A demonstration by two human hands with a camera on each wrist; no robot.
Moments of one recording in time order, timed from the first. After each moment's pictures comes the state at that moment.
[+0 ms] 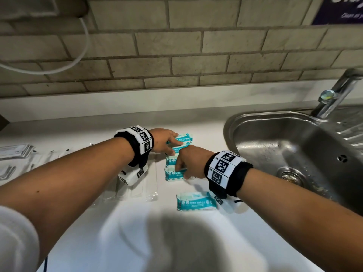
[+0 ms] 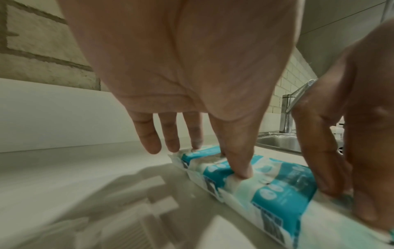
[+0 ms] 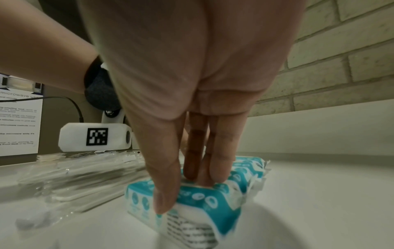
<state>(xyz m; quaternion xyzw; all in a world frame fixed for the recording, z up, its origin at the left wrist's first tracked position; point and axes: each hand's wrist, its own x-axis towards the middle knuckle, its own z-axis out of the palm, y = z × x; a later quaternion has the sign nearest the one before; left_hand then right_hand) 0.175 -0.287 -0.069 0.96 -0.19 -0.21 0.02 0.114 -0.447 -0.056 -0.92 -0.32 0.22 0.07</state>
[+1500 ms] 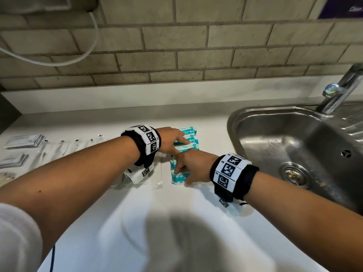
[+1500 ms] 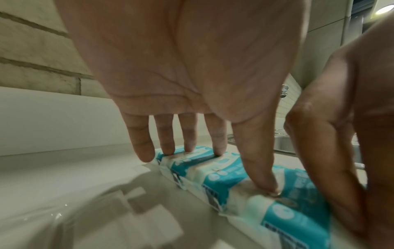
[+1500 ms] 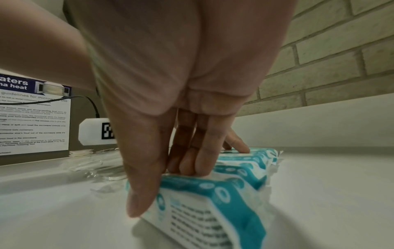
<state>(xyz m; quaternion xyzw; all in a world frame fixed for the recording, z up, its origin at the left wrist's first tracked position) 0.140 -0.301 -0.061 0.95 -0.22 -0.21 -0.01 0.082 -0.451 -0.063 -0.89 -0.40 0.21 0.09</state>
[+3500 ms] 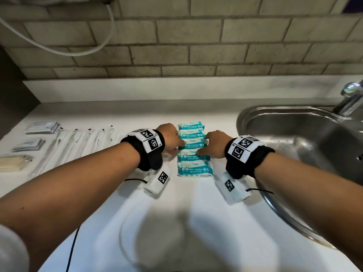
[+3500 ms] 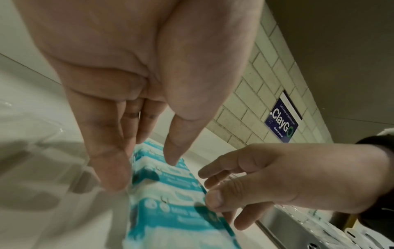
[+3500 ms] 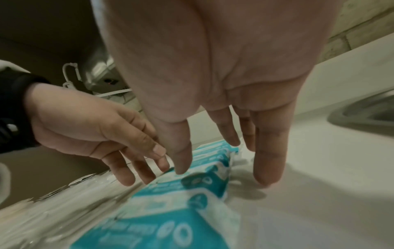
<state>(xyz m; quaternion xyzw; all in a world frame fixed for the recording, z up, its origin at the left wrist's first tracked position) 0.101 -0.300 -0.062 0.93 0.12 -0.17 0.32 0.116 -0.467 -0.060 -0.96 -0.14 0.21 0.13</state>
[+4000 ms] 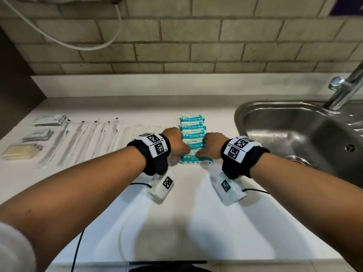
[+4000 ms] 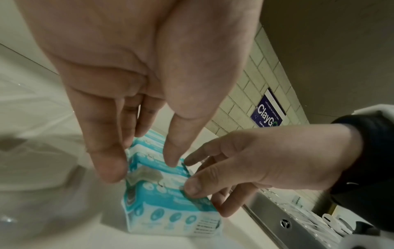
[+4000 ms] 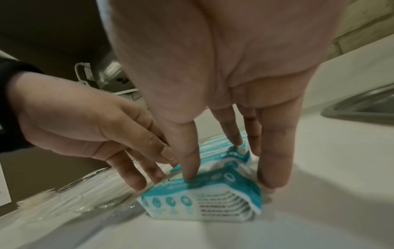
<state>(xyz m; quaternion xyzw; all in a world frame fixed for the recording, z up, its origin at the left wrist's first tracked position) 0.049 -0.316 -0.063 0.94 0.07 -0.16 0.30 0.065 -0.462 -0.063 -0.96 -0.13 0.20 0.12</state>
